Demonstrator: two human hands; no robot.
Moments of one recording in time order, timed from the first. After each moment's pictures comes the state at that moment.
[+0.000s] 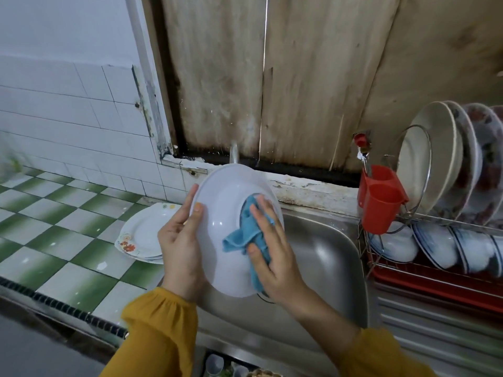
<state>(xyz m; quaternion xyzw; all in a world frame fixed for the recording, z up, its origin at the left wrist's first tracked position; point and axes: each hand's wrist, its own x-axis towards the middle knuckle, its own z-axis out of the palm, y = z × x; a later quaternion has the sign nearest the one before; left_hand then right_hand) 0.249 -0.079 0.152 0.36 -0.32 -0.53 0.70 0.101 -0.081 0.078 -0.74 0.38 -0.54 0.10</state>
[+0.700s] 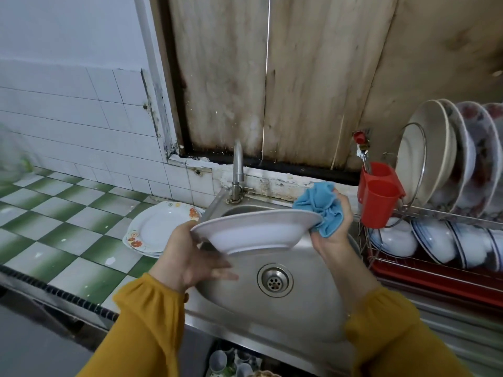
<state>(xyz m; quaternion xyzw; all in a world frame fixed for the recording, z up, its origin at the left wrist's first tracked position) 0.265 -0.062 0.166 0.53 -0.16 -0.72 0.43 0.037 -0.112 0.120 -0.26 0.25 -0.79 0.50</state>
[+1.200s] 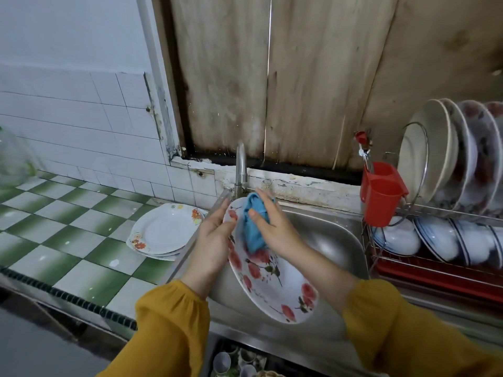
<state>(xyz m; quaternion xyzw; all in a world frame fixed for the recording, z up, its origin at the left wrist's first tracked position) 0.245 -0.056 0.161 0.46 -0.46 -0.55 0.52 0.109 -0.102 0.121 -0.65 0.54 -0.41 0.34</state>
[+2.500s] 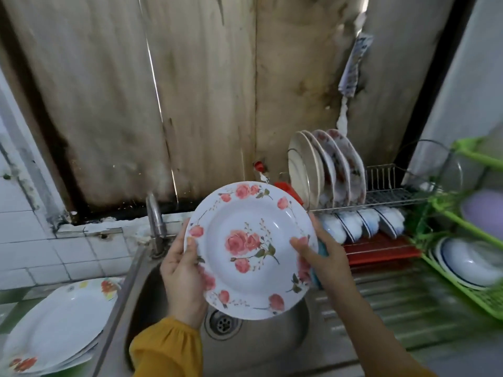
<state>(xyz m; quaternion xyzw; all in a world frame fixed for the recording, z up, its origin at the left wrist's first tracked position) 0.193 -0.078 0.158 0.29 -0.39 -0.64 0.59 0.005 0.026 0.152 -0.30 0.59 -0.70 0.27</state>
